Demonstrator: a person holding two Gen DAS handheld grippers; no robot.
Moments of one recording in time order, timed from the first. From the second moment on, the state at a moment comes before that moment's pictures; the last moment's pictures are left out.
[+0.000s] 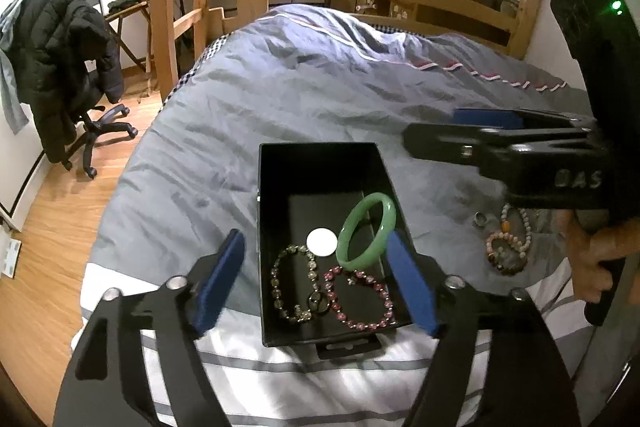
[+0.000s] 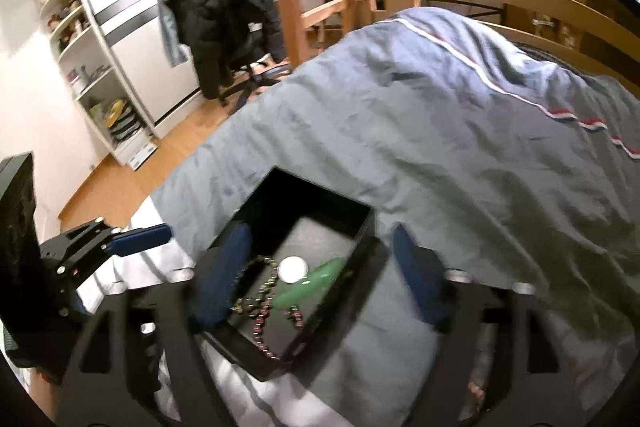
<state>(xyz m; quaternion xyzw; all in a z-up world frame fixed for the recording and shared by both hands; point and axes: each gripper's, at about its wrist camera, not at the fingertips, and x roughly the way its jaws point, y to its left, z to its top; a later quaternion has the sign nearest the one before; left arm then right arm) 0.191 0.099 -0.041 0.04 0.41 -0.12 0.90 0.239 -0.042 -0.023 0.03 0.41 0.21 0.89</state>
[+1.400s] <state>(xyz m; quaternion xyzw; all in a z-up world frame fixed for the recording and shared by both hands) 0.152 -0.062 -0.098 0.09 0.43 -0.24 0.86 0.181 -0.237 -0.048 0.05 0.45 0.08 0.89</state>
